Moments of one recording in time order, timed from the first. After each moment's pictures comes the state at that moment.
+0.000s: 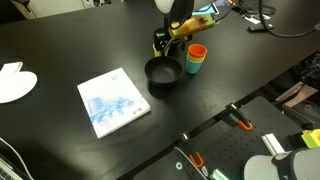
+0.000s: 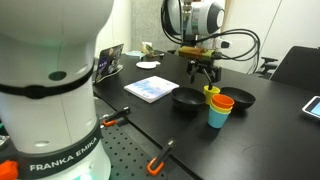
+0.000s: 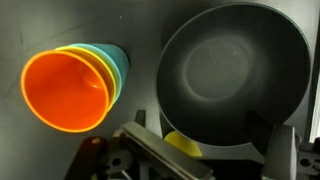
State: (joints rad) arm 0.05 0.22 -0.03 -2.39 -0.20 2.67 0.24
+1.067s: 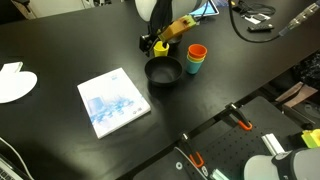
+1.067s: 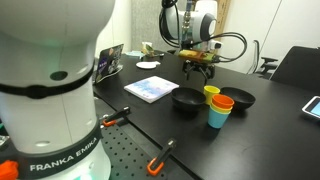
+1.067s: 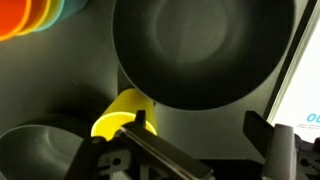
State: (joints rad) arm 0.06 0.34 0.03 -2.29 -0.15 2.80 0.02
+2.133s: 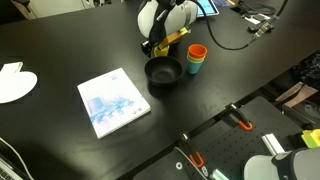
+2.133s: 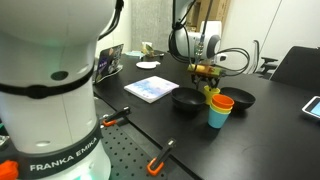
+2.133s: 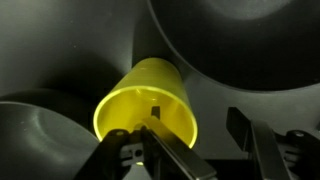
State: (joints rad) arm 0.07 0.58 -0.02 -2.10 -0.18 2.92 -0.03
